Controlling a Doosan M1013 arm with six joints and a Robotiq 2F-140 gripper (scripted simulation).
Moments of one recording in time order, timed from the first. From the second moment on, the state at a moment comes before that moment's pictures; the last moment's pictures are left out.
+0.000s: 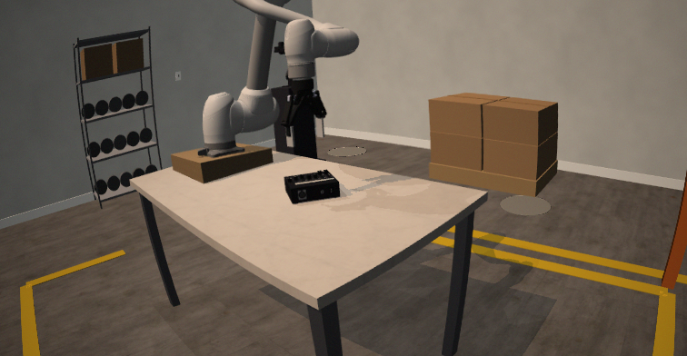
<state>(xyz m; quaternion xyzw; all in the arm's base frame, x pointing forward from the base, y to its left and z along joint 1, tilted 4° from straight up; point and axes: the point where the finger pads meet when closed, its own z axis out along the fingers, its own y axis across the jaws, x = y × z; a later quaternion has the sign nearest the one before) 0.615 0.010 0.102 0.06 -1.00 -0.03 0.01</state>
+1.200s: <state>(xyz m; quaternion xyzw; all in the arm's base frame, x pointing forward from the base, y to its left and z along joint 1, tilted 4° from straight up) 0.522 0.053 0.056 0.84 -0.55 0.00 0.02</state>
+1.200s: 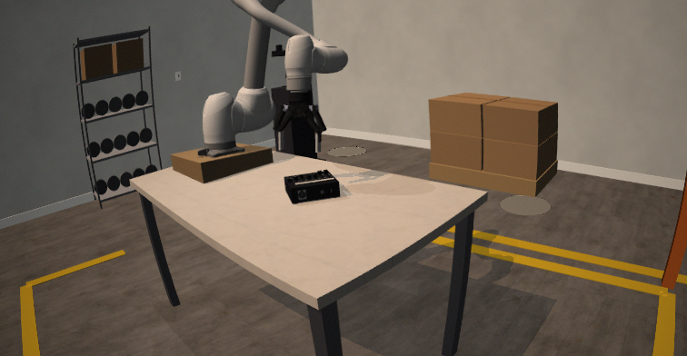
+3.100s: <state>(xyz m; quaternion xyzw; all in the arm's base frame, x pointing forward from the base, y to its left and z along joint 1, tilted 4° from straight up) 0.520 0.054 0.055 0.96 -0.29 -0.03 -0.01</state>
